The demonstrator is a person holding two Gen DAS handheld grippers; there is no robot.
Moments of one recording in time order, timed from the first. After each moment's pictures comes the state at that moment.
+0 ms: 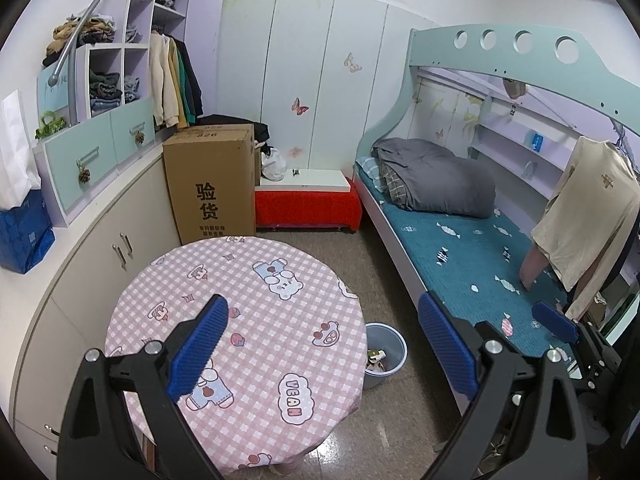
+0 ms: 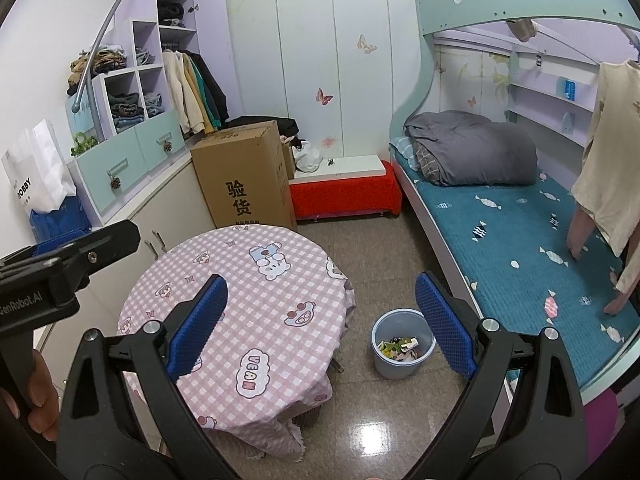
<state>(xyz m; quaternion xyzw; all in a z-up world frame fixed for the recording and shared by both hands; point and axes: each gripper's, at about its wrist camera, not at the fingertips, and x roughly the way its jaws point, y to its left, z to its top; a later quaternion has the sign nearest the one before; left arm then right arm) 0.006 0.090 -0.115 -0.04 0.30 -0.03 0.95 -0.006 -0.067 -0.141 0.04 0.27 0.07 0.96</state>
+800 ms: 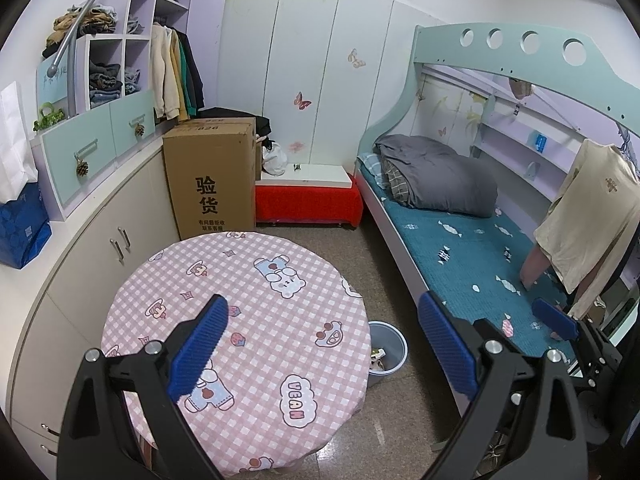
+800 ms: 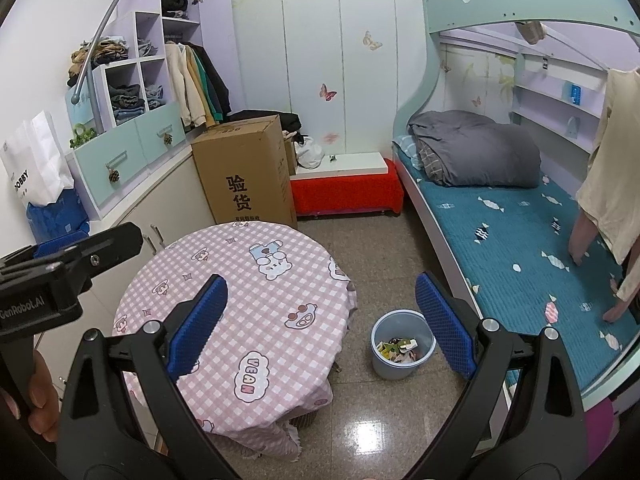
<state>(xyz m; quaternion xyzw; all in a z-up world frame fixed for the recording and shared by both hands) 0.018 0.096 -0.121 -0.05 0.31 -0.03 0.95 0.013 -0.060 -0.143 0.02 0.28 0.07 0.96</state>
